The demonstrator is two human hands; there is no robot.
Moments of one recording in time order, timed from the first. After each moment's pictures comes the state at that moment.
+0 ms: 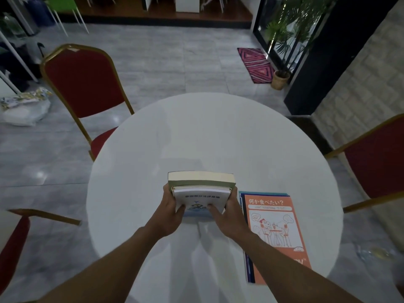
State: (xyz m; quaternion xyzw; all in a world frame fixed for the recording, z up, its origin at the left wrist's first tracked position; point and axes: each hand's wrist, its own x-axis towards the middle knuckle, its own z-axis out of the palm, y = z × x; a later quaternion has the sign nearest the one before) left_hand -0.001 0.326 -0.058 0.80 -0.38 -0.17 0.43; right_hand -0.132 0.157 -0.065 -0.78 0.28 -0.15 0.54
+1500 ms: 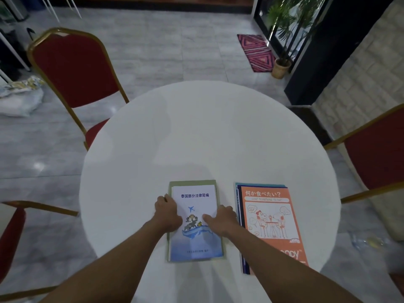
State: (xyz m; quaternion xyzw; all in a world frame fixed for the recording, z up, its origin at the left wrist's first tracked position) left_hand -0.019 0.303 -0.078 0.92 -0.18 -0.34 0.11; right_hand -0.135 0.161 -0.093 -0.80 0.43 0.23 0.35
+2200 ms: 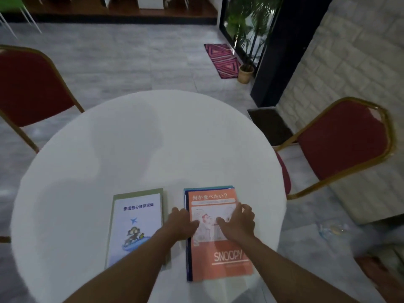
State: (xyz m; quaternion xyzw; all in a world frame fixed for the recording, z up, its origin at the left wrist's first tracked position) left_hand -0.138 0.147 -0.072 0.87 -0.29 -0.39 0.10; right_hand -0.272 0.023 -0.085 -0.78 0.54 0.09 0.29
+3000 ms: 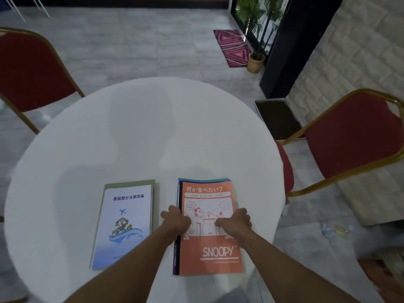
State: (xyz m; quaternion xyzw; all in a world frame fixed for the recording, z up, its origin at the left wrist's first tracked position) left_hand -0.167 0.131 -0.082 0.86 -0.01 -0.43 0.29; right_hand -0.285 -0.004 -0.083 -0.66 0.60 0.13 0.44
